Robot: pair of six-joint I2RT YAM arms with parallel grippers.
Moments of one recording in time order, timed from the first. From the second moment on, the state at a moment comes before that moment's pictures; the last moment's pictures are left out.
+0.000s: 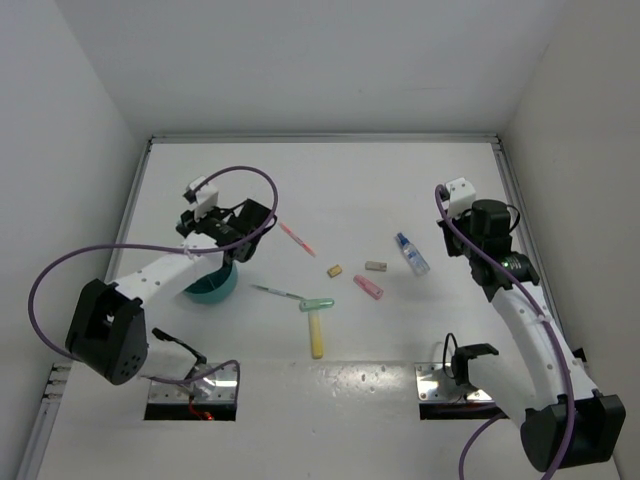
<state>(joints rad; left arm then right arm) -0.51 1.36 0.93 -0.66 -1.46 -0.96 0.11 0.91 0.73 -0.40 -0.01 -0.28</state>
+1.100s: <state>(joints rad) -0.45 1.57 1.11 -1.28 -1.47 -1.58 0.11 0.91 0.73 -0.40 -0.03 -0.28</state>
